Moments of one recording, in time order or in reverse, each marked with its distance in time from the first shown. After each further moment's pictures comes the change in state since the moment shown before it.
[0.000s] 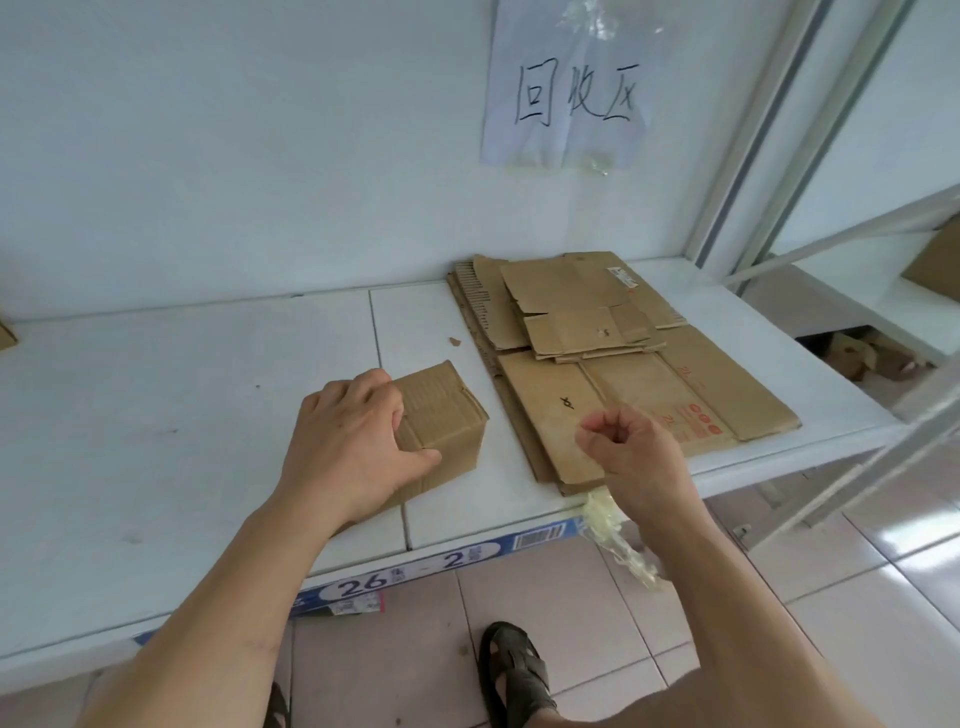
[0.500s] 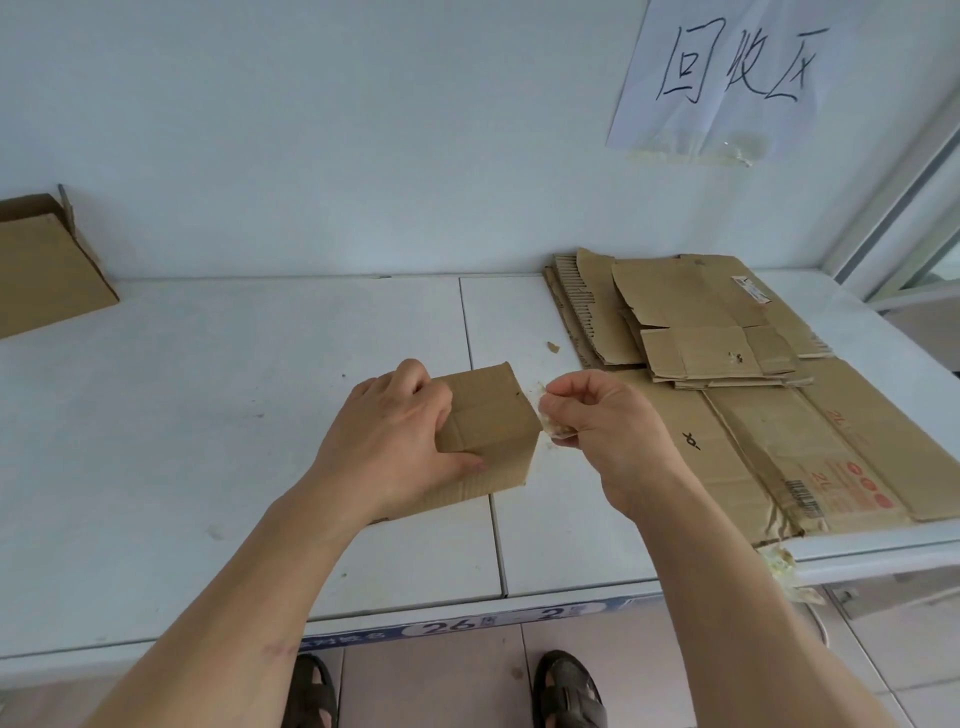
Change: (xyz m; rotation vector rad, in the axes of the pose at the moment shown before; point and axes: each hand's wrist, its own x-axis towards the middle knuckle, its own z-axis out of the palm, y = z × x) left_hand 0.019 -0.069 -0.005 -0.027 -0.054 -0.070; right_hand 0.049 -0.060 0.132 0.228 -0.320 0.057
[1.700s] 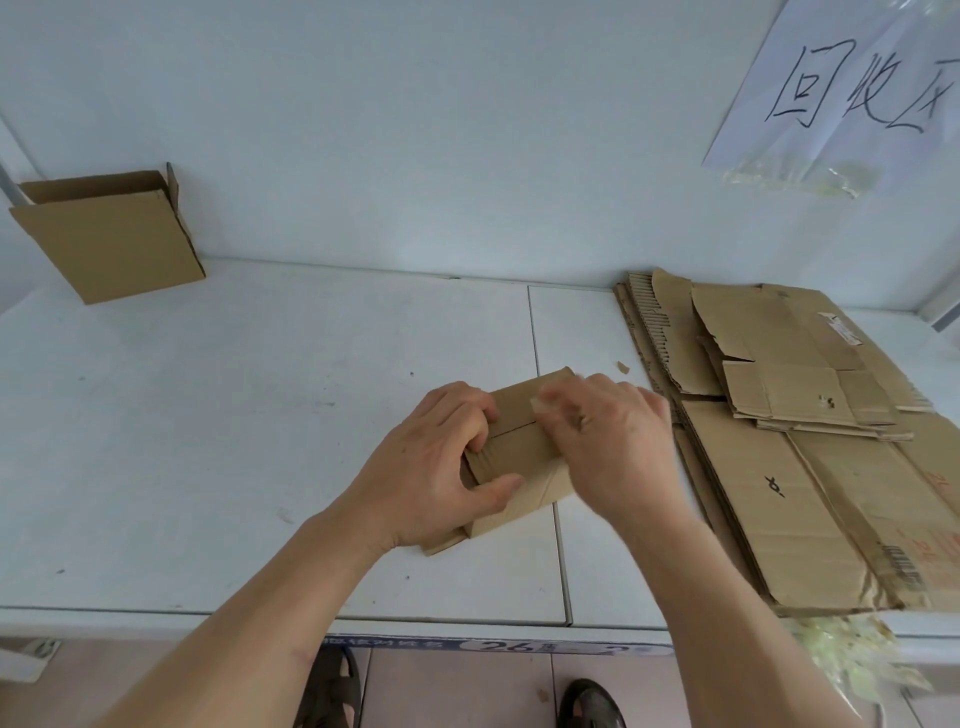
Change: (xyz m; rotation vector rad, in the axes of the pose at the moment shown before) left_hand -0.022 -0.050 0.021 -0.305 0.237 0.218; right_hand 0.003 -0.004 0.057 -0.960 0.138 -0.676
